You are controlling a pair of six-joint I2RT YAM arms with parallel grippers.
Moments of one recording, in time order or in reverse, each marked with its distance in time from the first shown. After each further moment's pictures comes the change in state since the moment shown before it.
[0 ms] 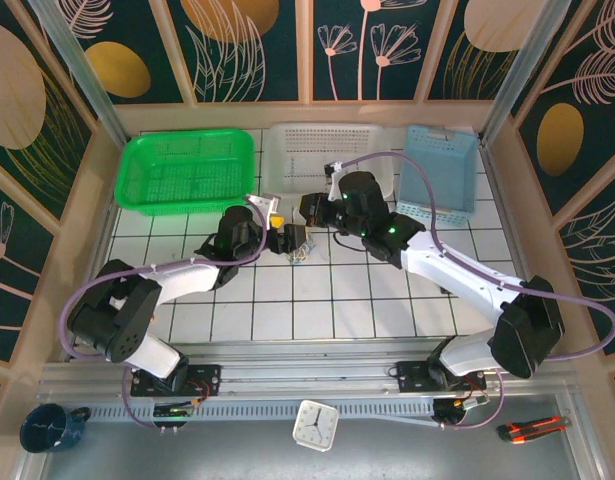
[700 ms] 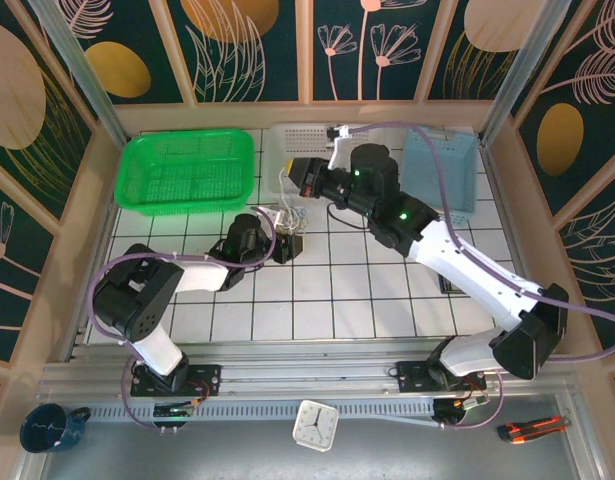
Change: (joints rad) left arm -0.011 0.134 -0.036 0.063 0.035 -0.008; right arm 0.019 -0.014 0.248 0.032 -0.027 0.025
